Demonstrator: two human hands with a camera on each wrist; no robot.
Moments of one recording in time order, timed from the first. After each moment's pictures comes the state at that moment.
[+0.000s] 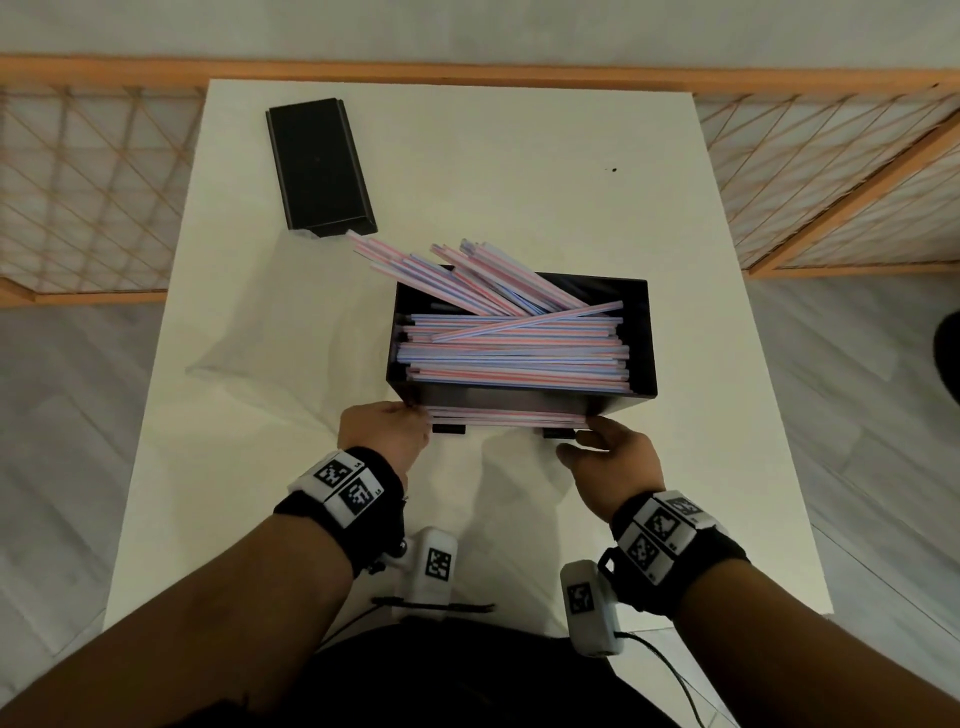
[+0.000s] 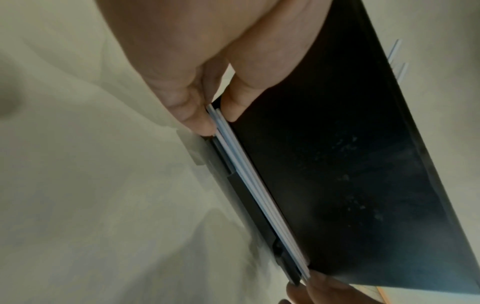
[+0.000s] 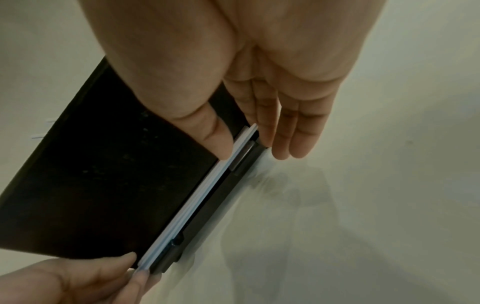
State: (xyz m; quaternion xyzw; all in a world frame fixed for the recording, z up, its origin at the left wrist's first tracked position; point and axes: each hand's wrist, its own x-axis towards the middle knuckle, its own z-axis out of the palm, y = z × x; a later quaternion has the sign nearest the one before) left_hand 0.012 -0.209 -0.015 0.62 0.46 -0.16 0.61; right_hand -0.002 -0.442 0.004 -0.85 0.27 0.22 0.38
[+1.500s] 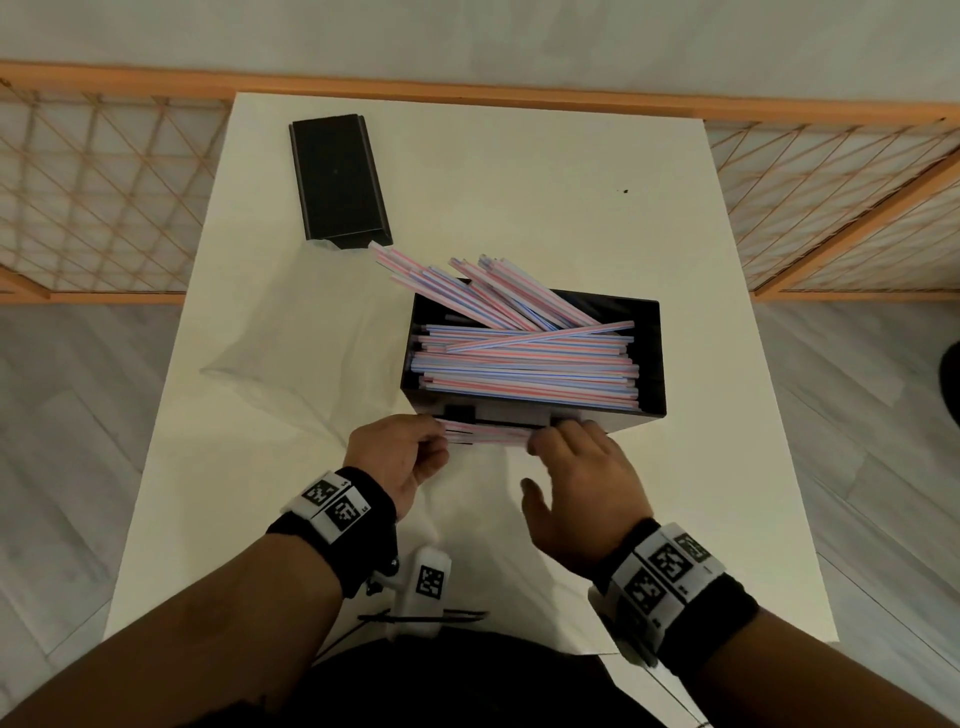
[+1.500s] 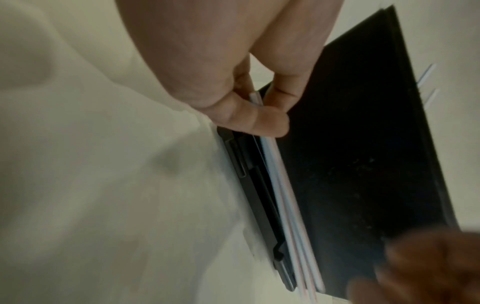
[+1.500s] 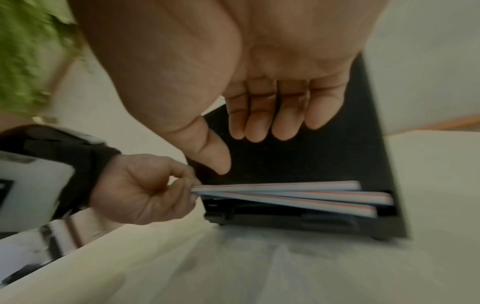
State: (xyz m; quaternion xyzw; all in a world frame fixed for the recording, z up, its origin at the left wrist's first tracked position) left_hand 0.004 -0.212 0.002 0.48 0.47 -0.12 0.73; right_hand -0.016 -0.407 0.044 -0.97 -0.18 0.05 0.16
